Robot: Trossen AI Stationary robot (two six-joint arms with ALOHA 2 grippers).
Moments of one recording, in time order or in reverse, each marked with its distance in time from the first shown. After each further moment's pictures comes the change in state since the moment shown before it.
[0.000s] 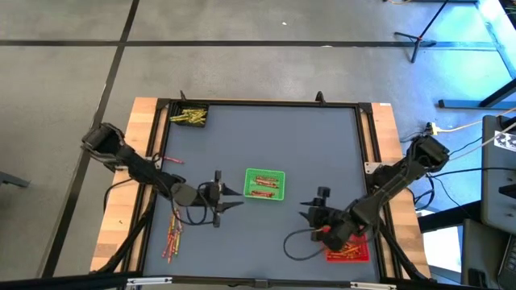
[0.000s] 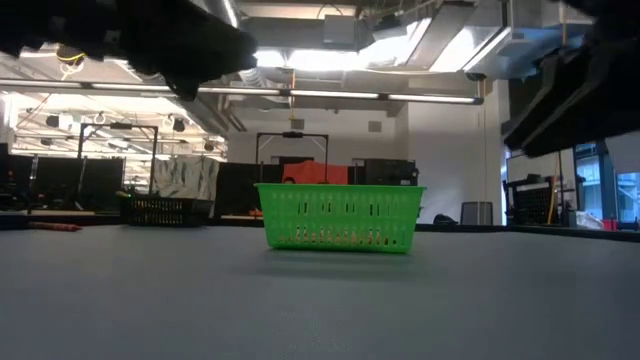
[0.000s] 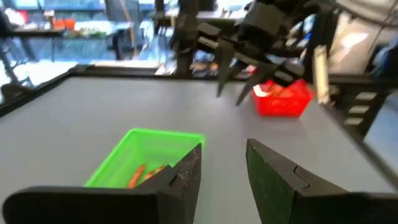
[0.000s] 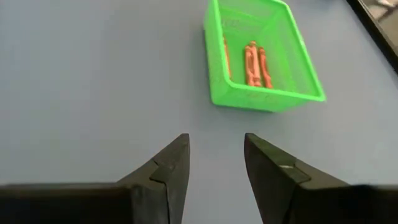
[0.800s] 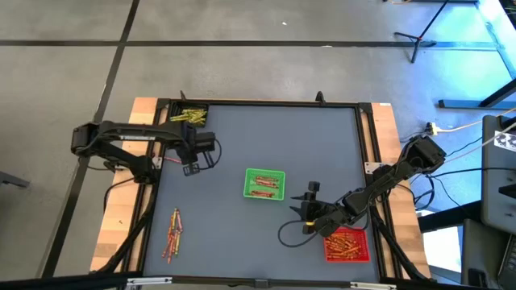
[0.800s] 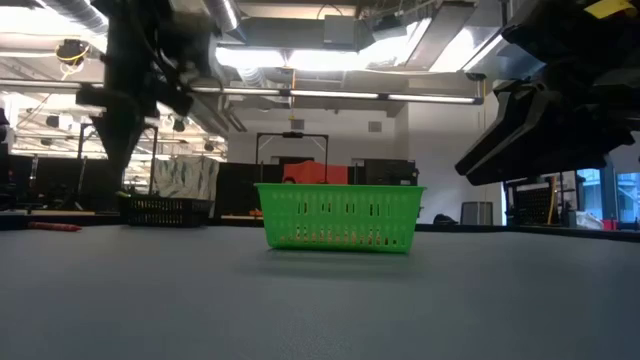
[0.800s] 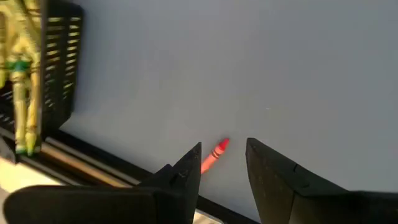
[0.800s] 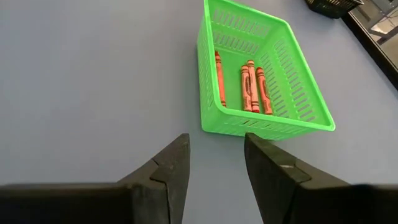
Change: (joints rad) left arm 0.703 -0.169 0.436 -2.050 0.325 -0.024; right arm -0.137 0.037 -0.170 0.470 -0.028 -0.283
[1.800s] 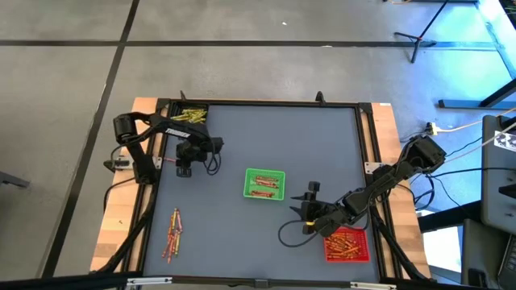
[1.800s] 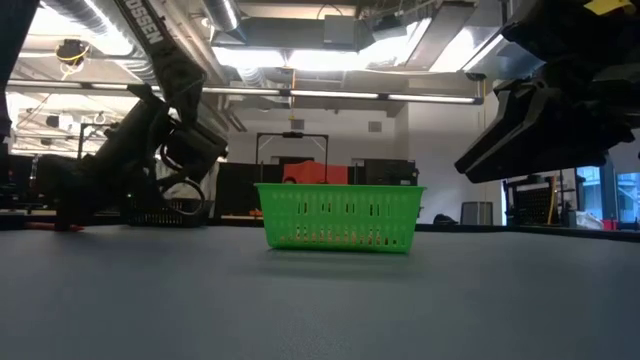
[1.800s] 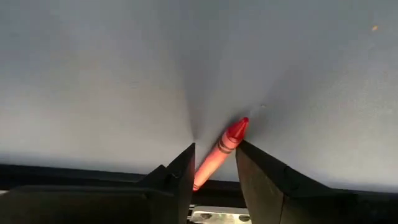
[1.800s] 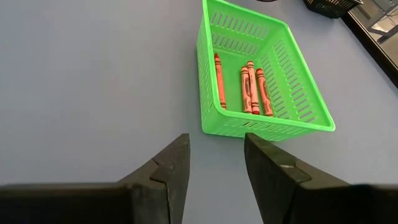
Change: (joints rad) left arm 0.189 0.446 -0.118 0.054 0.033 0.373; right arm 0.000 0.000 0.000 0.000 0.001 0.011
